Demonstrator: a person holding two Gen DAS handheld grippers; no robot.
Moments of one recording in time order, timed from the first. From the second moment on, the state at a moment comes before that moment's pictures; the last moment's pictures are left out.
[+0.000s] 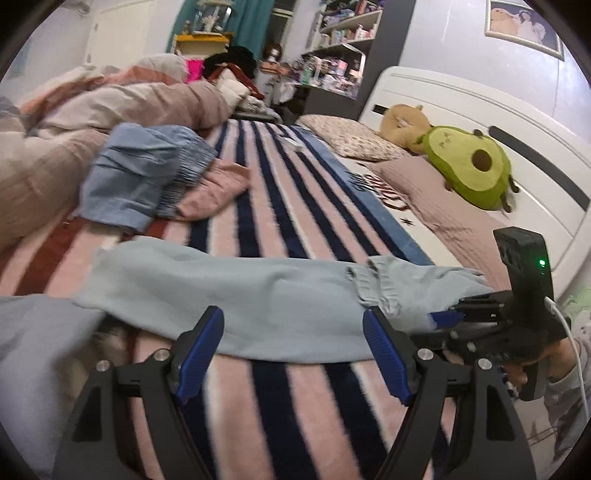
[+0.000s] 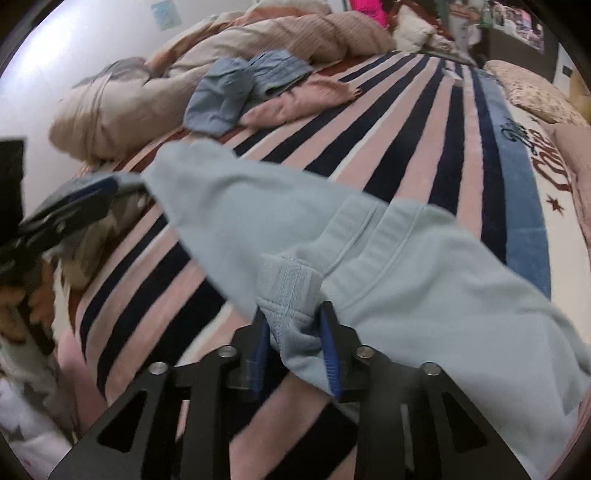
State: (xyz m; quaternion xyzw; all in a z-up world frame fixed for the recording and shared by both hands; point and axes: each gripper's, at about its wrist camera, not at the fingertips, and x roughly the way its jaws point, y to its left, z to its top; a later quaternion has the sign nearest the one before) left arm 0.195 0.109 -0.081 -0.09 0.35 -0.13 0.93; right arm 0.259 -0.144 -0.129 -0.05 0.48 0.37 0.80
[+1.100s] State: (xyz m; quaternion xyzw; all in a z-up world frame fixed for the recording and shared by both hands) left arm 0.280 -0.023 -0.130 -0.05 0.39 -0.18 0.90; right arm 0.250 -0.293 -0.092 0.07 0.40 0.27 0.87
